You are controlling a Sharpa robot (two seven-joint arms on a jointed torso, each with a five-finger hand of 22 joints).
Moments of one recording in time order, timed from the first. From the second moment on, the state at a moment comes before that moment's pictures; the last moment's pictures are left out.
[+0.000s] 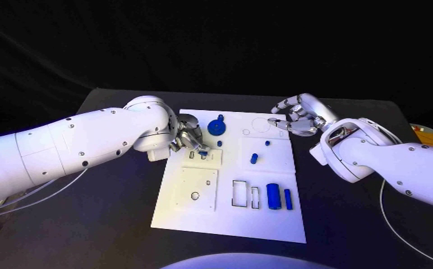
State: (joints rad) left arm 1.24 -0.74 -0.03 1.50 -0.98 0.19 -0.57; left_hand 1.29 -0.18 0.69 0.34 0.19 0.81 0.07 0.85 0.57 1.24 -0.02 1.18 0.93 1.47 -0.07 1.51 1.31 0.09 1.32 0.04 1.43 1.19; right arm 1.21 -0.91 -0.12 1.60 -1.09 -0.59 -0.04; right_hand 1.33 -0.15 0.17 0.29 0.29 0.91 0.16 0.17 0.41 1.45 0.08 1.45 1.31 1.46 0.01 1.55 1.31 0.04 1.45 0.12 1.38 1.31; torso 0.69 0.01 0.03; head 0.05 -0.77
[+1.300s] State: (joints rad) left arm 1.21 -0.72 -0.03 1.50 -1.16 0.15 -0.59; left_hand 1.23 -0.24 0.81 0.33 0.19 0.82 0.06 0.89 0.68 1.27 -0.03 1.20 0.93 1.47 -0.08 1.51 1.31 0.08 1.36 0.03 1.45 1.25; right arm 1.20 -0.92 -0.12 1.60 -1.08 -0.59 -0.04; right_hand 1.33 -0.15 0.16 0.29 0.29 0.91 0.16 0.17 0.41 1.45 0.08 1.45 1.31 1.46 0.01 1.55 1.31 0.04 1.45 0.12 1.37 1.31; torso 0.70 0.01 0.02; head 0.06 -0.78
